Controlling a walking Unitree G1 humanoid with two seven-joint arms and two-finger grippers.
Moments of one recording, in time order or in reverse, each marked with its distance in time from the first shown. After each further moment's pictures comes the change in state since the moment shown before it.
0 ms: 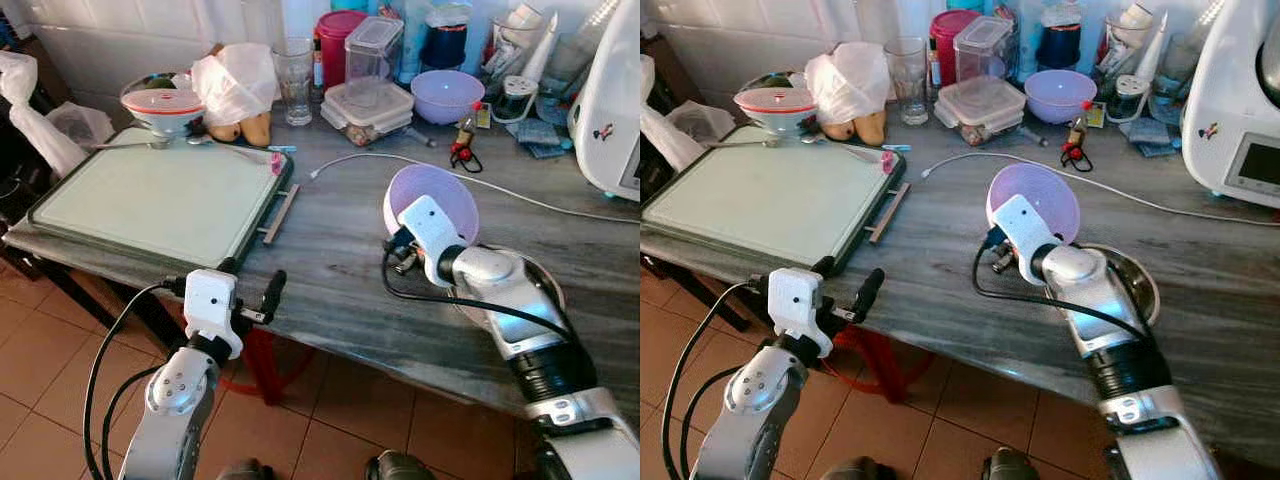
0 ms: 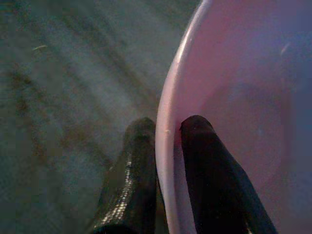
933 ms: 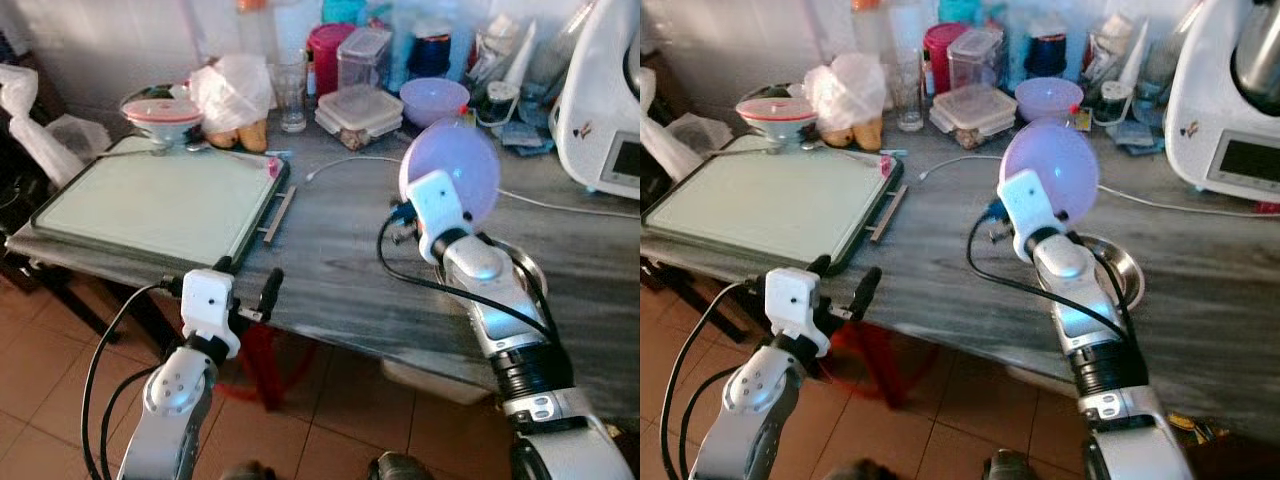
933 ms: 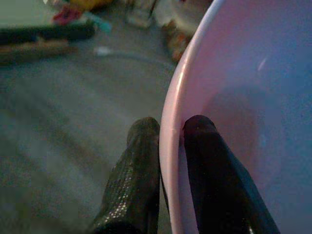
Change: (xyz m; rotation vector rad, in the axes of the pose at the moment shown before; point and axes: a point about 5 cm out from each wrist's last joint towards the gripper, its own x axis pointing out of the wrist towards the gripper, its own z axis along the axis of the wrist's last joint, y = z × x) left arm 0.000 0.003 -0.001 0.011 -0.016 0.013; right arm 0.009 -0.006 0.016 0.043 -0.206 -0.281
